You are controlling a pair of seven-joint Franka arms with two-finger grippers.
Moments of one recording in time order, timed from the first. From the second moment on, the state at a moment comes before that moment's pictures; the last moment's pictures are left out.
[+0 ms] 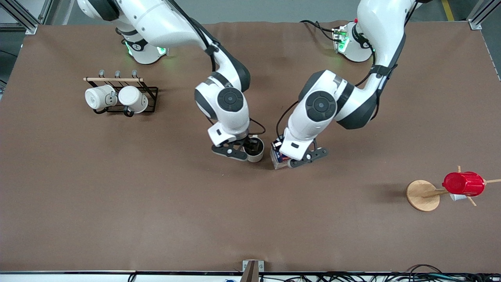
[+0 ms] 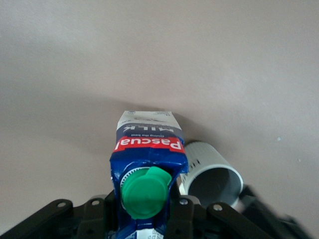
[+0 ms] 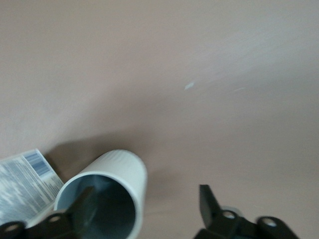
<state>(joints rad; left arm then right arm) -0.44 0.53 -0.22 -1.52 -0.03 2.06 -0.95 0.64 0.64 0.06 -1.42 -0.08 2.09 1.05</state>
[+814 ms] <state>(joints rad) -0.48 0.58 -0.22 -1.51 -0.03 2.08 -0.87 0.14 0.15 0.05 -1.42 -0.08 1.55 0.43</state>
